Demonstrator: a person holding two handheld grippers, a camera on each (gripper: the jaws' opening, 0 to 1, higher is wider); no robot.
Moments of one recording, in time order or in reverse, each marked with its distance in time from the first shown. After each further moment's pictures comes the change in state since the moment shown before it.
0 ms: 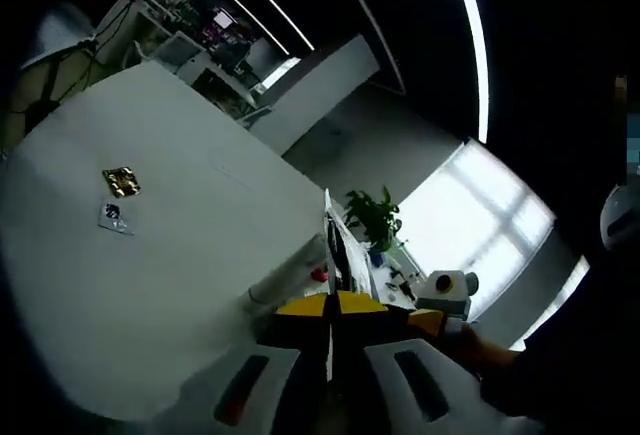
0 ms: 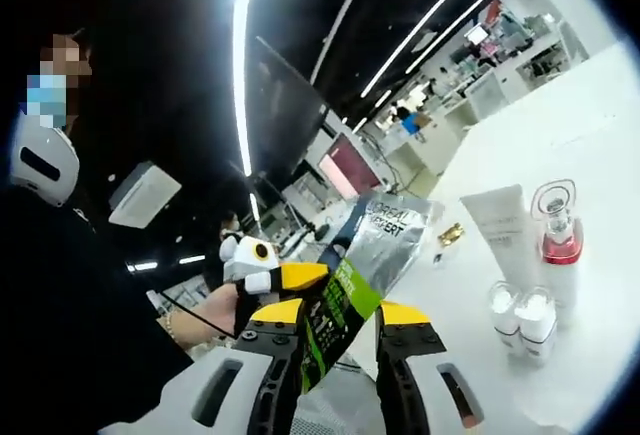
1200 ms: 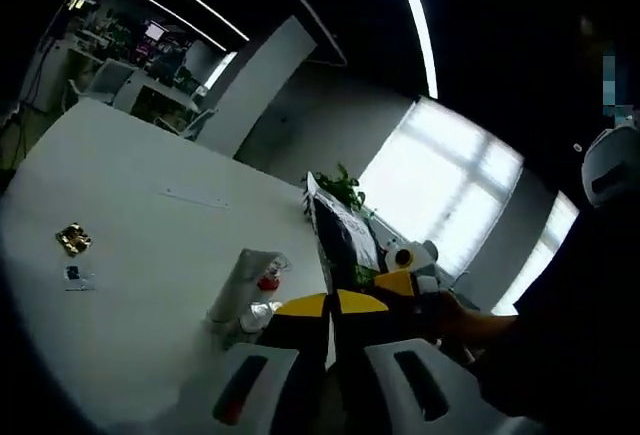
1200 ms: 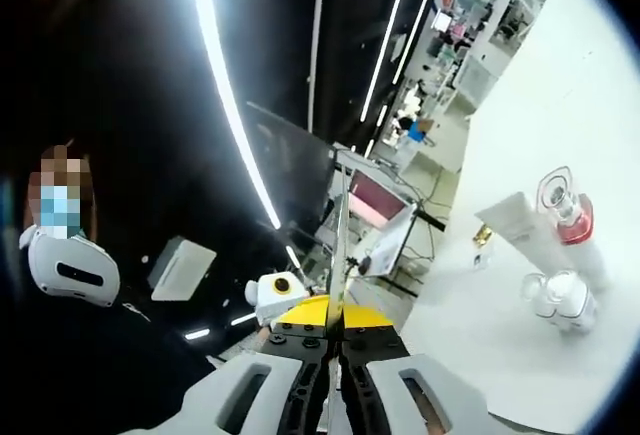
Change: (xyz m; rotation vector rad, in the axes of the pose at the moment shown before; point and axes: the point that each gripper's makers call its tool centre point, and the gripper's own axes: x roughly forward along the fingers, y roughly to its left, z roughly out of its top) left arm 0.014 -0.078 -0.001 0.232 0.113 -0.155; right arm -0.014 0.032 0.040 0.288 -0.128 0.154
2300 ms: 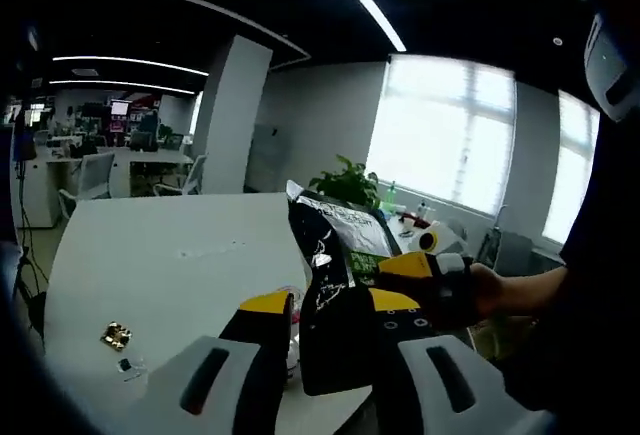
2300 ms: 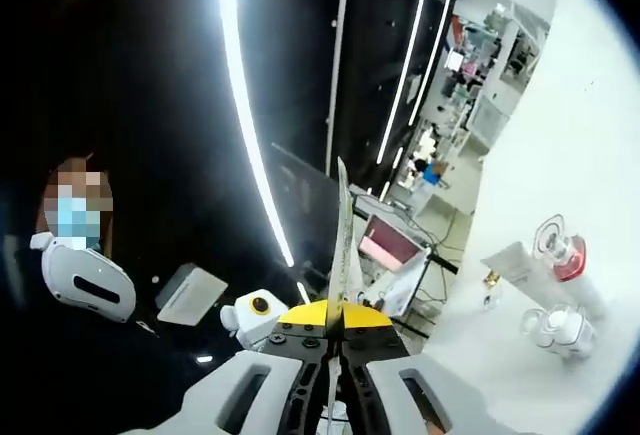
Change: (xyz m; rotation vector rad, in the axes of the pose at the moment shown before) left arm 0.034 -0.031 0.029 0.425 0.026 0.113; right arm -0.026 0.024 0.036 -0.033 -0.200 0.088
